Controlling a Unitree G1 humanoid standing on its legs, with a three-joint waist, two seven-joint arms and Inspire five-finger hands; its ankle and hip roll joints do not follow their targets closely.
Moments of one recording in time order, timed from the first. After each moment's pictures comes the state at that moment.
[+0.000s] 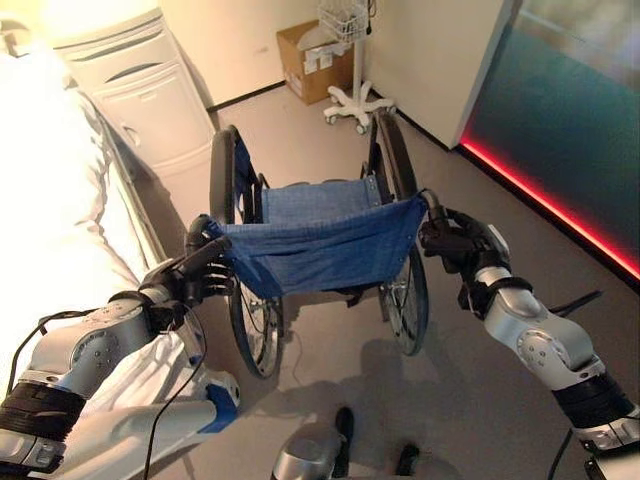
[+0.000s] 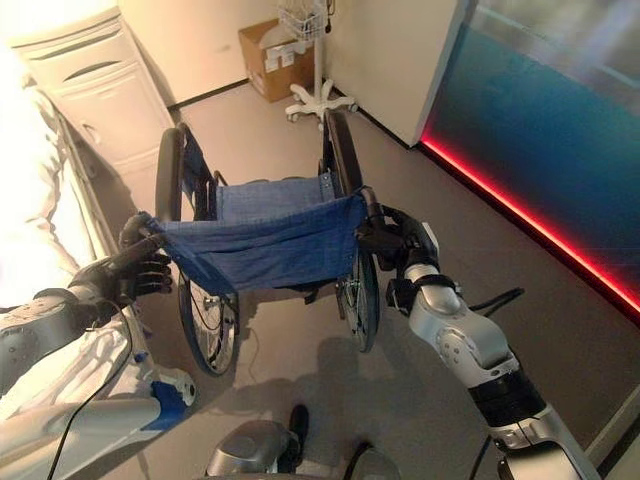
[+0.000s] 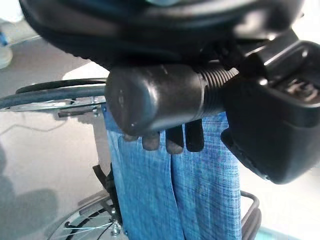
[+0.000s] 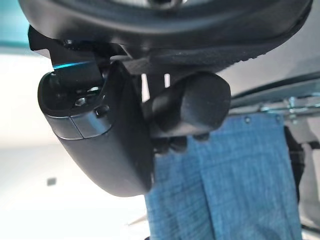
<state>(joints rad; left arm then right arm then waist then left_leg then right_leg) -0.20 1.03 -0.15 0.08 -1.08 0.54 0.15 -0.33 -0.66 0.30 -0.13 0.87 0.39 -0.50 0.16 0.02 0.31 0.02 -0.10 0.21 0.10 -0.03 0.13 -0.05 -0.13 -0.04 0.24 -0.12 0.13</state>
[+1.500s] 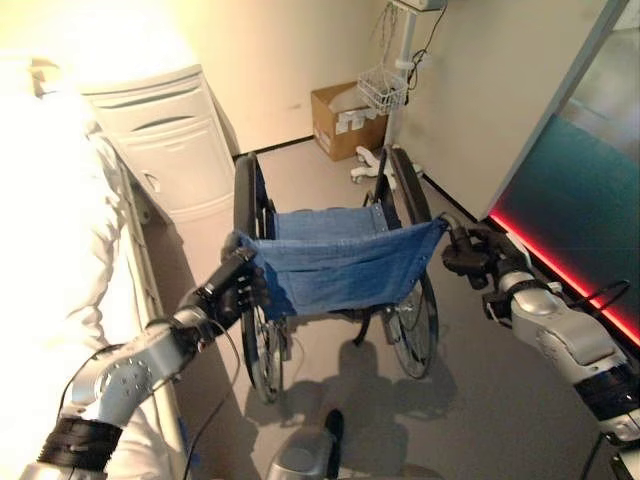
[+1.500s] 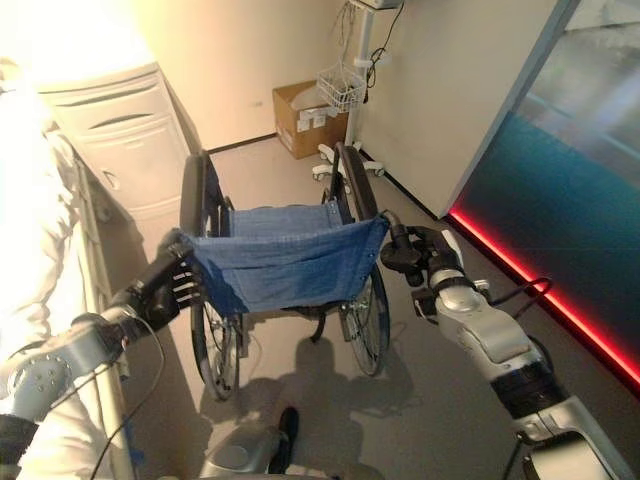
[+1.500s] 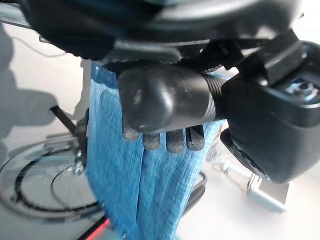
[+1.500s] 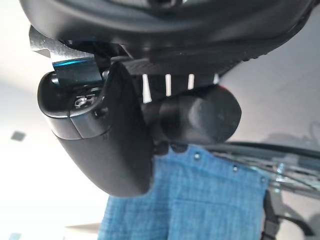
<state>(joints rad) -0.14 0.81 -0.02 0.00 -1.17 0.52 0.15 -0.40 -0.76 0.32 0.01 0.64 0.51 -0.37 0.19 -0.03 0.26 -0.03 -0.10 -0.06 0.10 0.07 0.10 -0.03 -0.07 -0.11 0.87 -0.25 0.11</state>
